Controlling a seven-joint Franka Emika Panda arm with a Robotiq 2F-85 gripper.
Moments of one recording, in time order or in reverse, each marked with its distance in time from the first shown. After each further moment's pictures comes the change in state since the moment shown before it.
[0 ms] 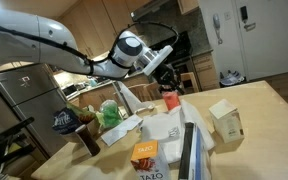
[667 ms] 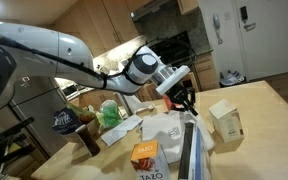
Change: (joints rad) arm -0.063 0.109 0.001 0.000 0.020 0.030 0.005
